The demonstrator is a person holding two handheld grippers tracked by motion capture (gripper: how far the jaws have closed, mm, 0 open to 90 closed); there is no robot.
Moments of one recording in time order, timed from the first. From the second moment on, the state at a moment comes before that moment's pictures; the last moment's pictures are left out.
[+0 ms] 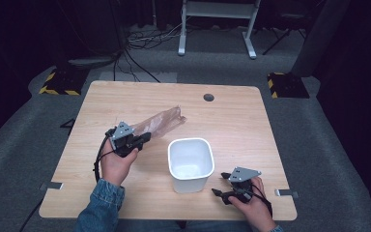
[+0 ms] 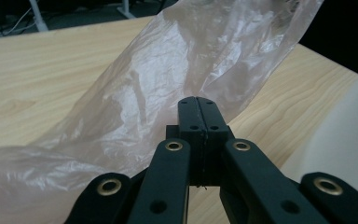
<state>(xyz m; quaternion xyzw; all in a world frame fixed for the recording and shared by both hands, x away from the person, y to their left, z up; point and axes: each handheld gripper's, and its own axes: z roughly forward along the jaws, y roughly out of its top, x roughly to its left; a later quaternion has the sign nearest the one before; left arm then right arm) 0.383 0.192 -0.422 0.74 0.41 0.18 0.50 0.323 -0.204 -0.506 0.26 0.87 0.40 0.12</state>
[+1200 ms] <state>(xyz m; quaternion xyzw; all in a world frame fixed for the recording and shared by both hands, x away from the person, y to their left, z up) 0.332 0.167 -0.321 0.73 0.31 0.17 0.58 0.323 -0.204 -0.506 0.26 0.87 0.40 0.12</state>
